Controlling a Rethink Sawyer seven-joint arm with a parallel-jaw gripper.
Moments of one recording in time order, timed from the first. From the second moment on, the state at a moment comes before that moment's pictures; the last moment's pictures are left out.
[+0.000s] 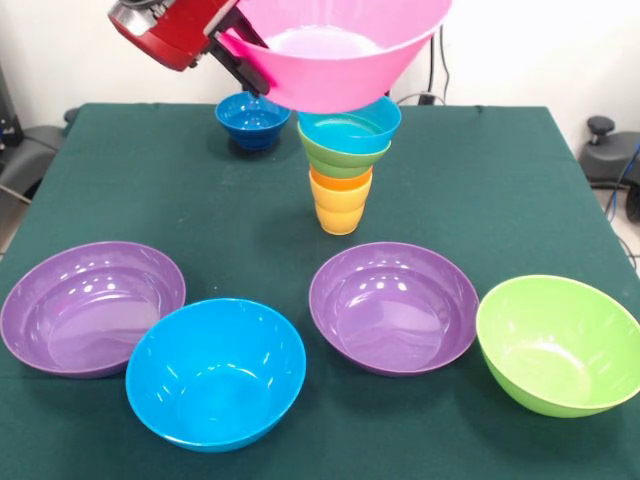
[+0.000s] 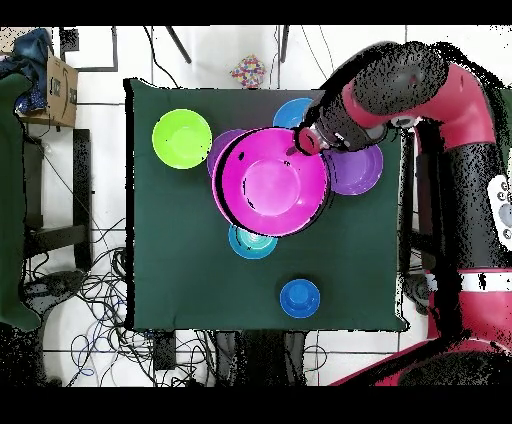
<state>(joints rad) -0.86 -0.43 0.97 1.10 -0.36 1.63 1.11</state>
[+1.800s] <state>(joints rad) -0.93 -0.43 0.97 1.32 -0.37 1.42 1.11</state>
